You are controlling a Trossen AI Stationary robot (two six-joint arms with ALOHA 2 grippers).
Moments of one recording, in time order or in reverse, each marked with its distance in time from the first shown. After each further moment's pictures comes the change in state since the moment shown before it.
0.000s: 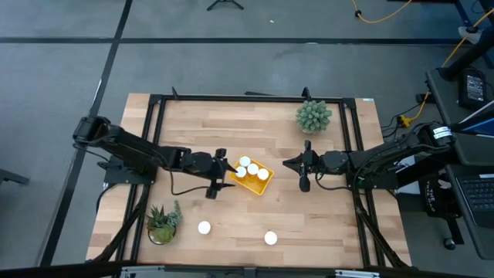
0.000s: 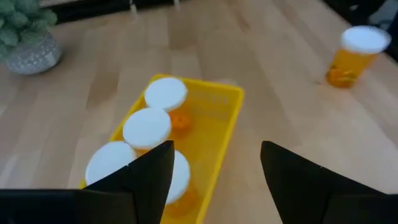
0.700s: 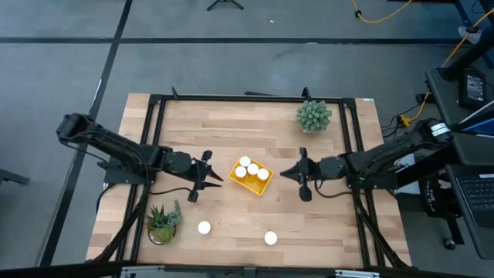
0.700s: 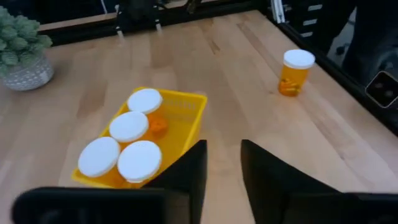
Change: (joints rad) left arm -0.084 -0.287 -0.128 -0.067 0.028 -0.046; right arm 0.116 0.000 0.163 -0.235 -0.020 0.018
